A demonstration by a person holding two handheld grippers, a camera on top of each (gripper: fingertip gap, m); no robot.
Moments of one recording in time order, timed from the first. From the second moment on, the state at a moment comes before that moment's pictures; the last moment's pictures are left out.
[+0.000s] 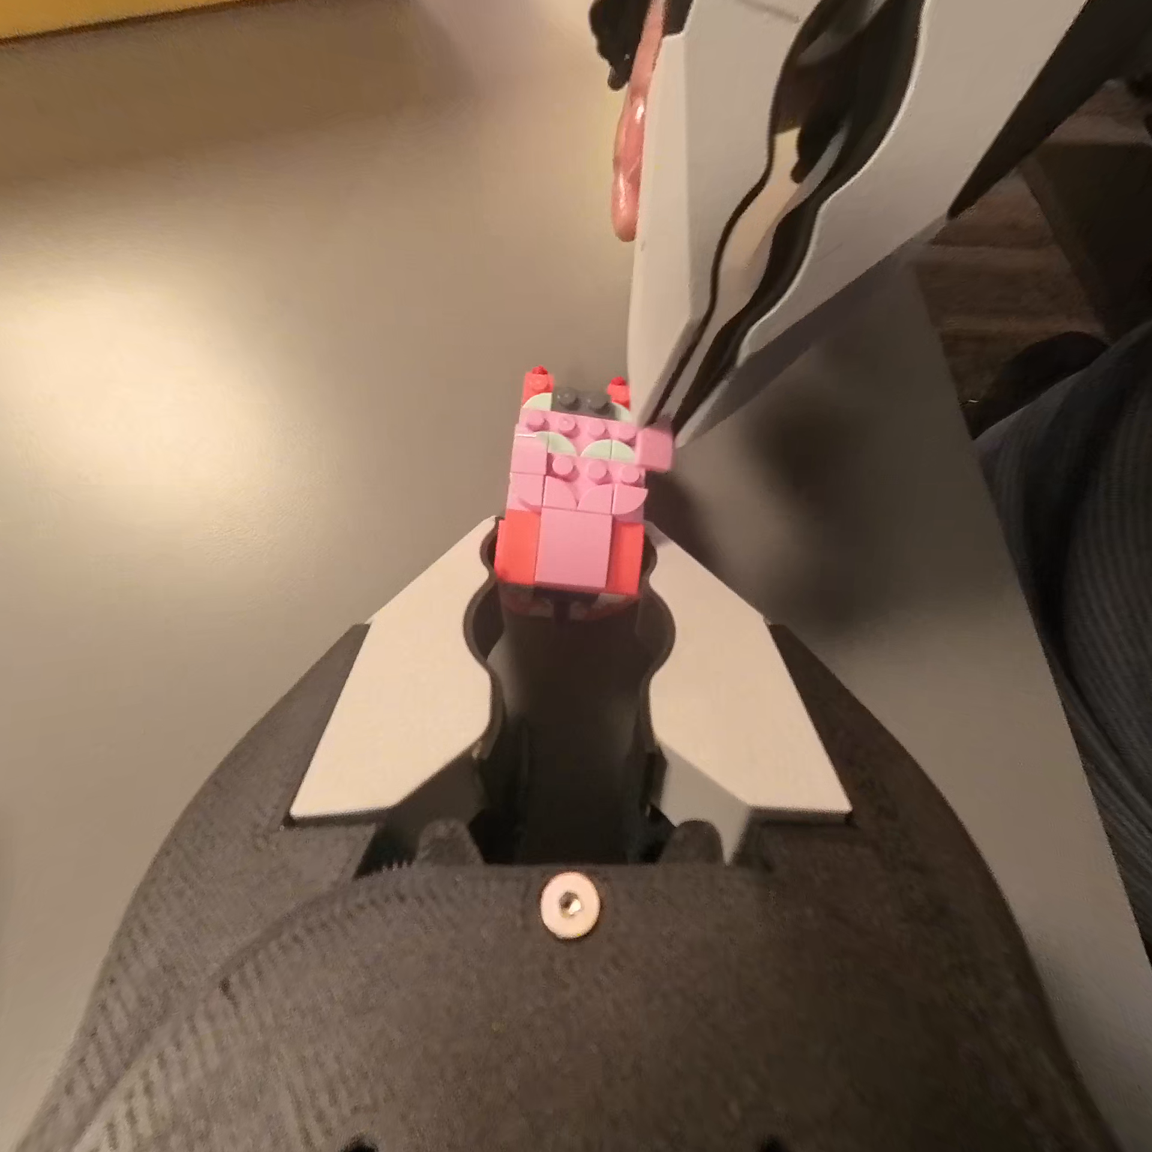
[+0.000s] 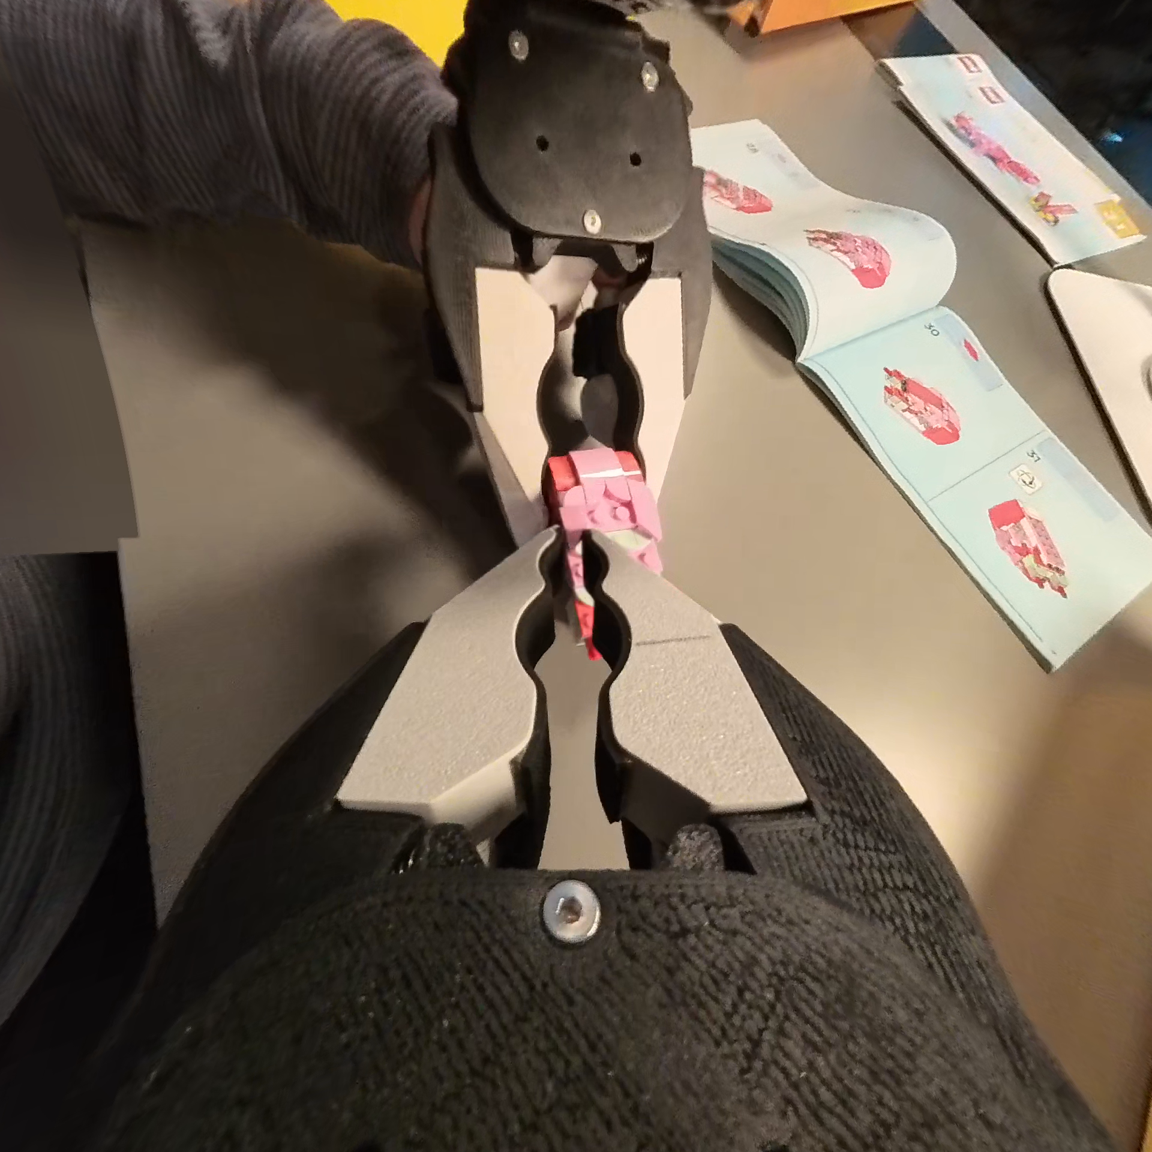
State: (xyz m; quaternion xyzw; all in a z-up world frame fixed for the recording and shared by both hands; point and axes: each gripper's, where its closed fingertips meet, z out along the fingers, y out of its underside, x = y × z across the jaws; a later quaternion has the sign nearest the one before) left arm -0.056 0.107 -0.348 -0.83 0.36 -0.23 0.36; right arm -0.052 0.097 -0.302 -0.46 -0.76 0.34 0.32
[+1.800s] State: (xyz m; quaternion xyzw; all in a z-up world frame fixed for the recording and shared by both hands) left arm -0.053 0.113 -0.348 -0.84 0.33 -0.22 0.36; right arm -0.055 0.105 -0.306 -0.45 -0.79 0.29 0.31
